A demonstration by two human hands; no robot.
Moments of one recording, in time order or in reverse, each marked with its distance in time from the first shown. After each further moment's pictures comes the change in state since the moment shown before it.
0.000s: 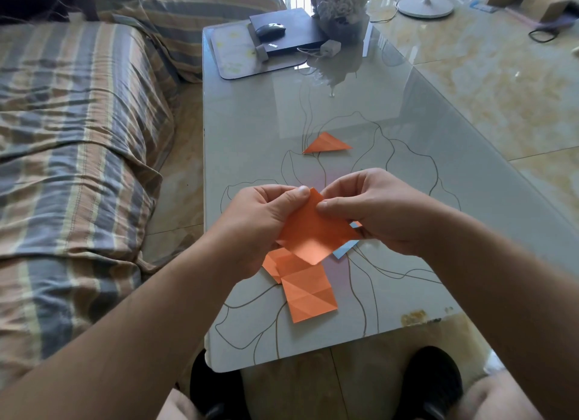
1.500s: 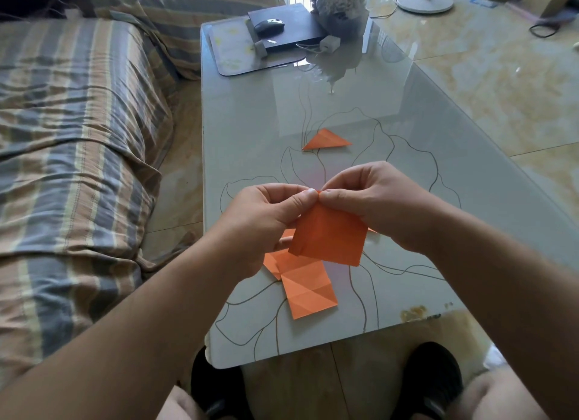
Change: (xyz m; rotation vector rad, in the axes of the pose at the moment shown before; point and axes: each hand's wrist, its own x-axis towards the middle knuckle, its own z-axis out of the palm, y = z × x) left_hand -0.005 0.000 0.002 0.116 -0.041 0.016; right_hand -0.002 0.003 -0.003 -0.119 0.081 -0.127
